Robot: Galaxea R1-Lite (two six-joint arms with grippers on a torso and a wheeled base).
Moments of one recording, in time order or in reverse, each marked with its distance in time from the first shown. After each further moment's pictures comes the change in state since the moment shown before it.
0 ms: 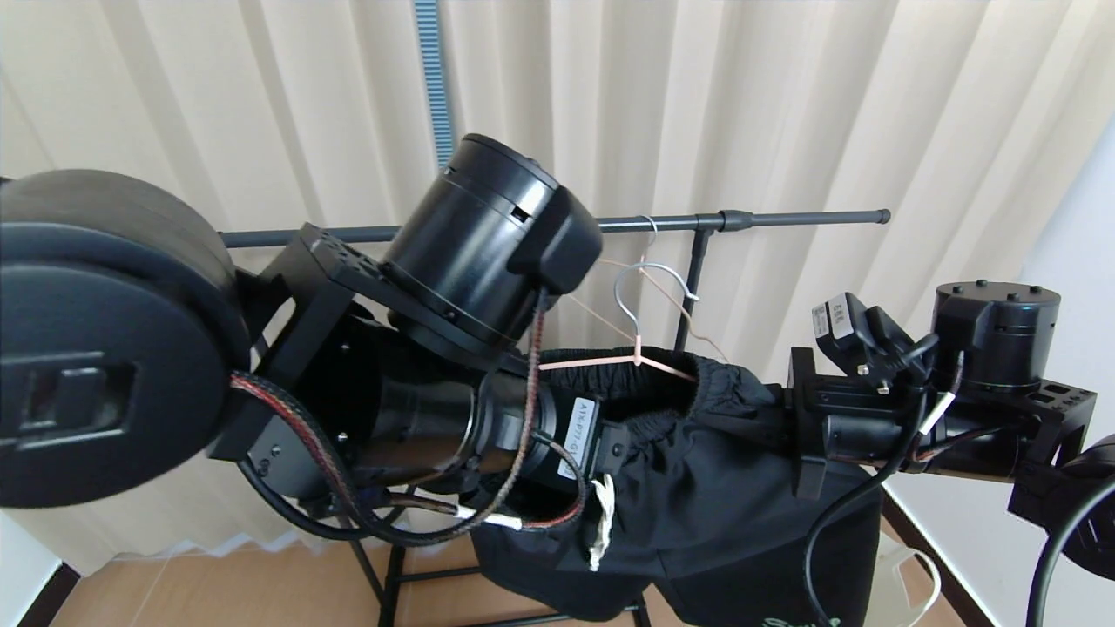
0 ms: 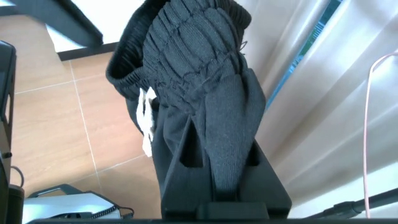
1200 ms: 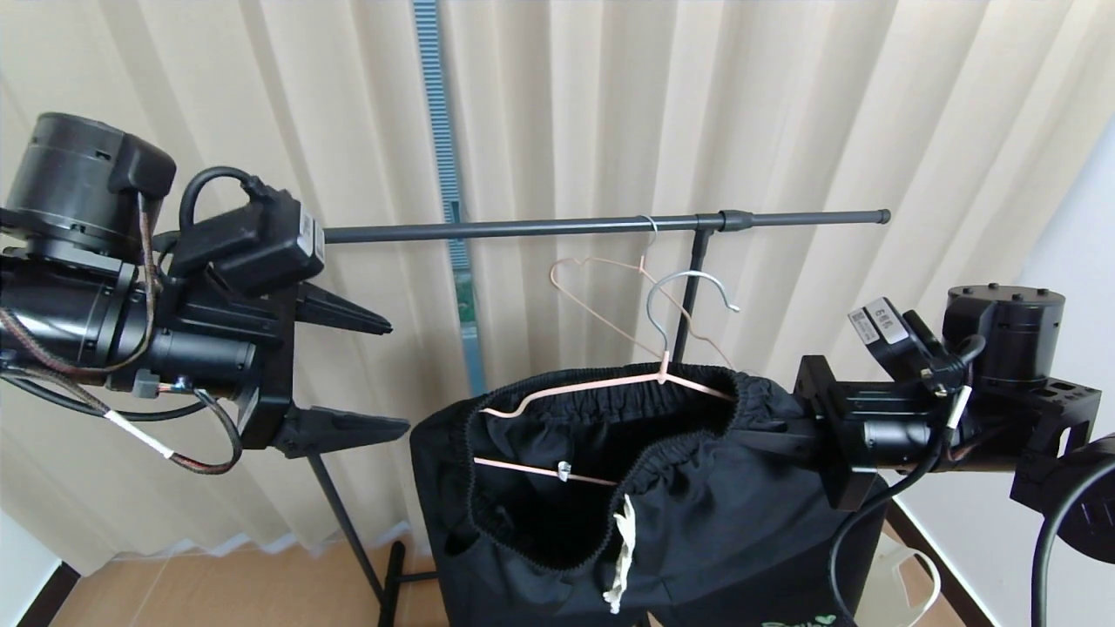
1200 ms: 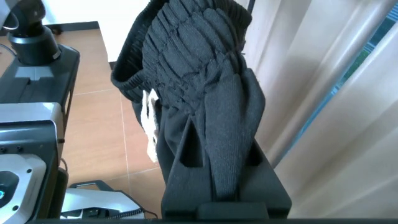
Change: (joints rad) left arm 0.706 -0.190 0.228 -0.087 -0.933 1.255; right arm -0.090 0.024 0.005 -0.004 0.294 0.000
